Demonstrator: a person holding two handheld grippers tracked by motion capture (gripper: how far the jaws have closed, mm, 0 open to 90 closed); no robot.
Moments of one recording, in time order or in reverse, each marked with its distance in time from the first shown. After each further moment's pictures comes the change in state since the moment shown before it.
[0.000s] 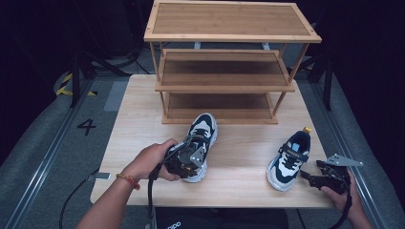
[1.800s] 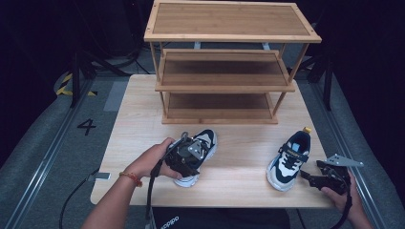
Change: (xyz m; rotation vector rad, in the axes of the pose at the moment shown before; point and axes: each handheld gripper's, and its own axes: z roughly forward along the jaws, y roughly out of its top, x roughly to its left) left arm 0.017 -0.013 0.030 -0.079 -0.027 -0.130; right arm 0.000 0.000 0.000 0.001 -0.006 0.005
